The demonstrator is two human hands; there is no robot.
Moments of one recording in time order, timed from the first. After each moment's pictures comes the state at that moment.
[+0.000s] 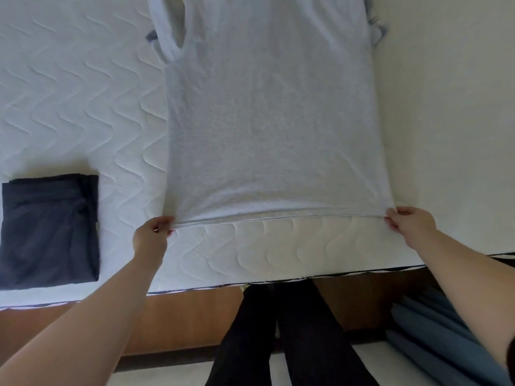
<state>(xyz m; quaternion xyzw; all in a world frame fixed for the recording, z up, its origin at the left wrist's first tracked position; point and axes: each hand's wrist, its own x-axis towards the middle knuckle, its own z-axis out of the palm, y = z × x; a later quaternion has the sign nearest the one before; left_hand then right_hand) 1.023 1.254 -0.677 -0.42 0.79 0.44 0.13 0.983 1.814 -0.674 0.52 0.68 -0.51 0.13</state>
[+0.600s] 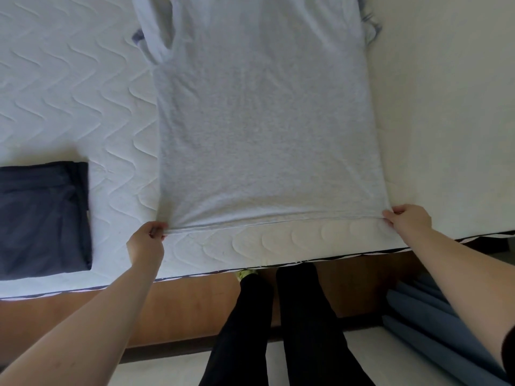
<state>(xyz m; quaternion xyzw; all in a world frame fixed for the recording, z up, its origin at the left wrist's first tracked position) 1.069 1.261 -0.683 -0.41 0.83 0.36 0.14 1.026 1.834 -0.688 0.44 0.83 -0.26 0.22</state>
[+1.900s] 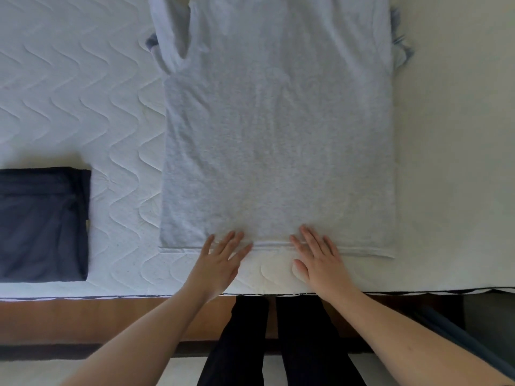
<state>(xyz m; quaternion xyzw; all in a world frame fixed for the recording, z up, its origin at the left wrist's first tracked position) 1.061 1.372 -0.692 0.23 0.94 0.07 0.23 1.044 1.665 -0.687 -0.20 0.95 -0.05 0.22</state>
